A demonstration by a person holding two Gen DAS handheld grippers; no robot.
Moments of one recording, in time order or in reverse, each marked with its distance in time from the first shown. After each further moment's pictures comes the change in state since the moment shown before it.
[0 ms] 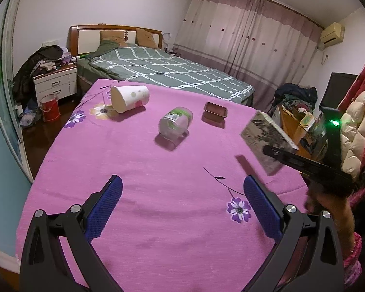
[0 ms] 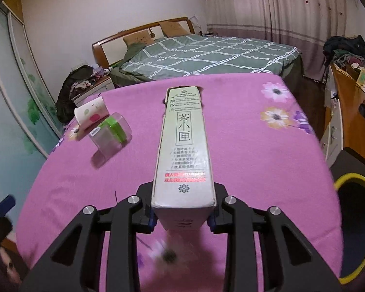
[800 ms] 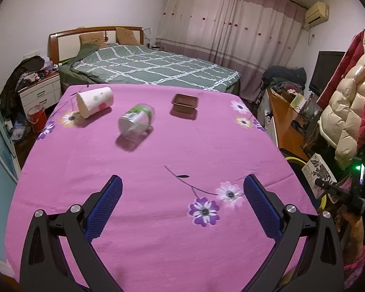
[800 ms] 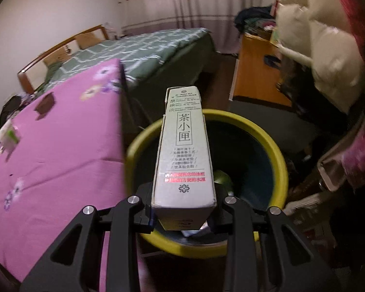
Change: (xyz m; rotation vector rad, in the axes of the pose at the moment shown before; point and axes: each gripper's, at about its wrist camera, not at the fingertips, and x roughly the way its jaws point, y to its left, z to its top) left arm 0.019 -0.069 0.007 0.108 0.051 -0.041; right arm -0.090 -0.229 -0.100 0.284 0.017 -0.389
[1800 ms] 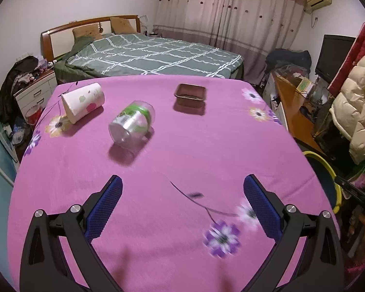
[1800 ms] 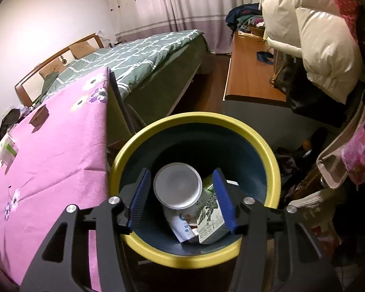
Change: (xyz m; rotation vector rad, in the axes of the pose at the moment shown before) left arm 0.075 0.020 0.038 0.051 0.099 0.033; right arm 0.005 -0.016 0.007 0.042 -0.027 0.036
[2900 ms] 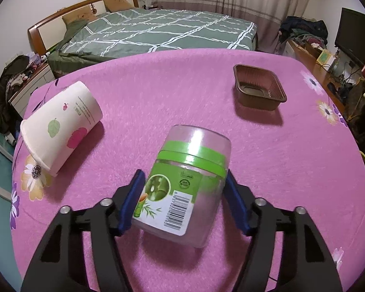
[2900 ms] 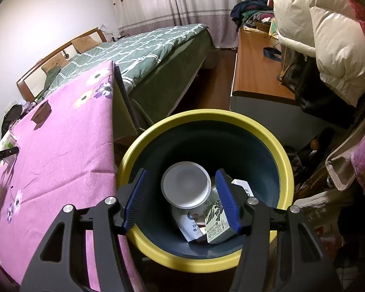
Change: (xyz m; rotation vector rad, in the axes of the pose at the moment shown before) left arm 0.156 0.068 0.079 0.088 0.186 0.069; right arm 0.010 0.010 0.006 -0.007 0.037 0.017
